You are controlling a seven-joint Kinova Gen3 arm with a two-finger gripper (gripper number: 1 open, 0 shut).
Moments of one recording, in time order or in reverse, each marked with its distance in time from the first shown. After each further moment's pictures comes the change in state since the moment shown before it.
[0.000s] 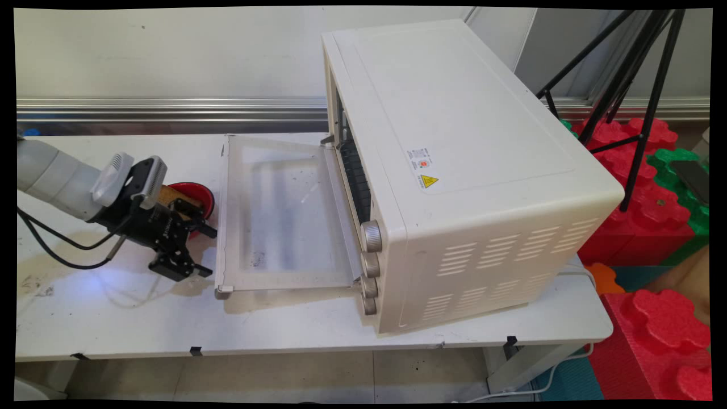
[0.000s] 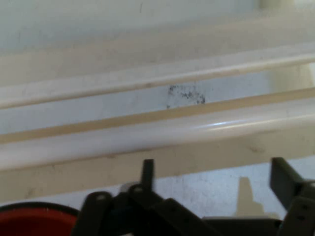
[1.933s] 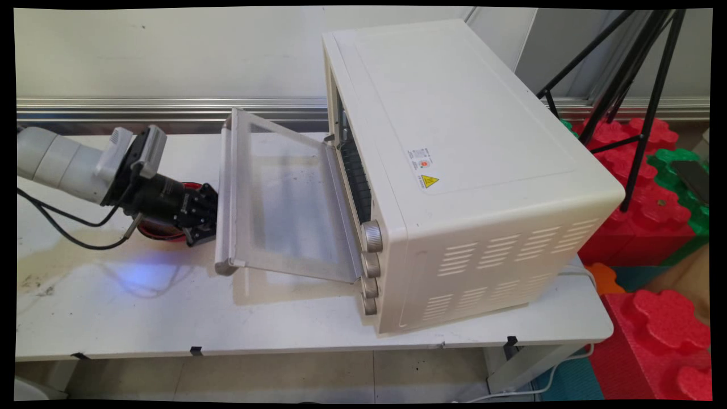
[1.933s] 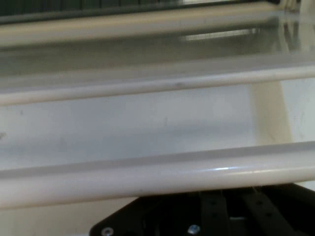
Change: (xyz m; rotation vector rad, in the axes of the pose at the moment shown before) arm 0.022 -0.010 -0.008 0.030 0.237 -0.040
